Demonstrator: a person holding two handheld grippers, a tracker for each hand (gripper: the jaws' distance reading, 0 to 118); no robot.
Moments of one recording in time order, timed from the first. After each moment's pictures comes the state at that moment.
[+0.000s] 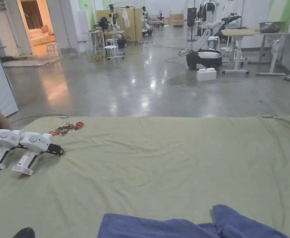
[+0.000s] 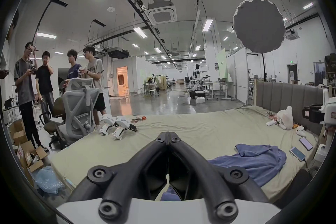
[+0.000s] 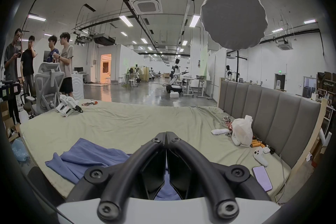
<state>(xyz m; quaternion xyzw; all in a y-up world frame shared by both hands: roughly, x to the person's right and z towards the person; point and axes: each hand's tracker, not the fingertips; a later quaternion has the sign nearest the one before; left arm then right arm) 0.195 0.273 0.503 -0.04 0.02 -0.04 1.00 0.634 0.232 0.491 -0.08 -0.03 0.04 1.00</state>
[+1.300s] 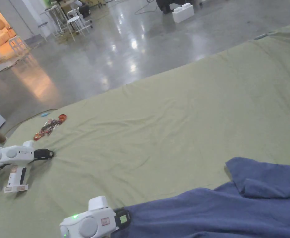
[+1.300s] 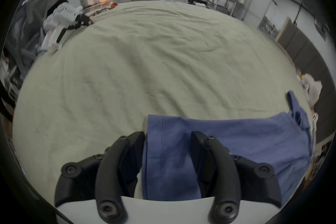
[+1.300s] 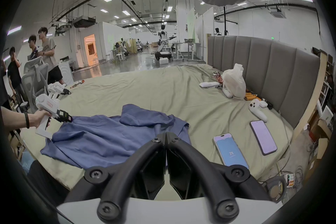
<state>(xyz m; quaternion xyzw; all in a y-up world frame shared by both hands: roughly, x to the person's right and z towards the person) 0.187 0.040 0.123 -0.48 -0.02 0.02 0.87 0.702 0.146 0.490 -0.23 -0.07 -0.04 0.97</state>
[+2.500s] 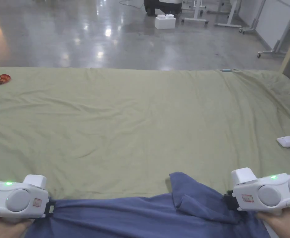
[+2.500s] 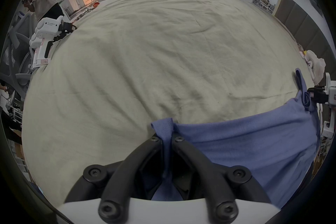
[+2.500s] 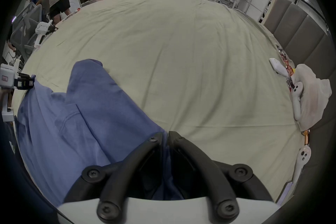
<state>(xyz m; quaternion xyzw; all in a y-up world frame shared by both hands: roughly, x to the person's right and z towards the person) 0.198 0.037 0.103 -0.54 -0.05 -0.04 0.84 0.723 0.048 0.146 -0.52 0.04 0.06 0.85</state>
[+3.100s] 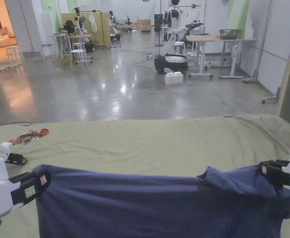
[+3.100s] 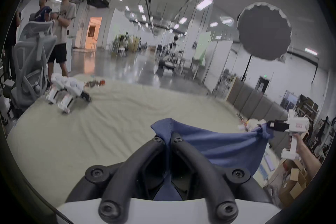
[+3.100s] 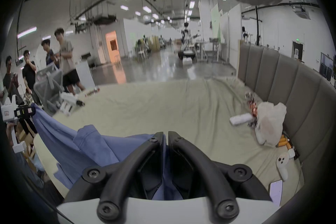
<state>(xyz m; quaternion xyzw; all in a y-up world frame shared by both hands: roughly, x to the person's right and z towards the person) 0.137 0.303 0.304 -0.18 -0.14 0.12 0.97 0.740 0.275 0.295 -0.22 0.04 -0.04 0.97</state>
